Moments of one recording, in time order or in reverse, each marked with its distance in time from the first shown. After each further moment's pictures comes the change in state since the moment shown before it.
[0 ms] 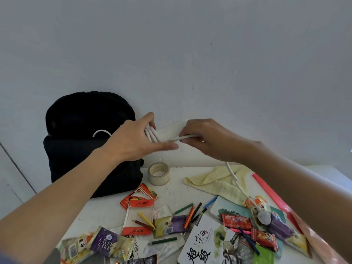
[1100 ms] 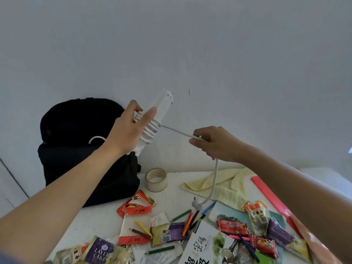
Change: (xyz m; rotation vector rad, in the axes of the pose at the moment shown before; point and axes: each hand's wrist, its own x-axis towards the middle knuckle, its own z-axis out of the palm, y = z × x) left_hand 0.027 0.005 -0.001 -0.529 0.237 -0.060; right_hand -0.012 0.037 0.003 0.226 -0.031 0.449
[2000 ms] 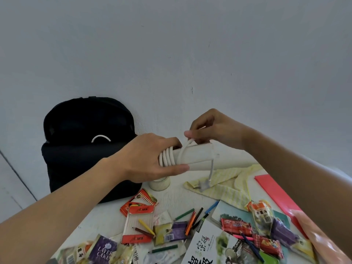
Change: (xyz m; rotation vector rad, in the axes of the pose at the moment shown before) left_hand -0.036 0.011 0.008 0.591 -0.506 0.504; right_hand 0.012 -0.019 -0.021 0.561 -0.189 -0.231
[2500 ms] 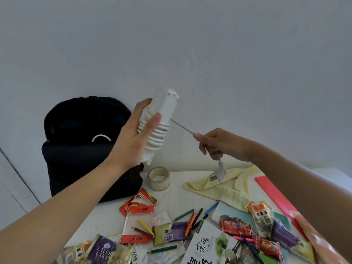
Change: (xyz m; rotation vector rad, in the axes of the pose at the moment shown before) left_hand 0.002 -0.008 0.002 -0.840 0.542 -0.293; right_hand -0.012 0.039 -0.001 -0.059 0.036 0.363
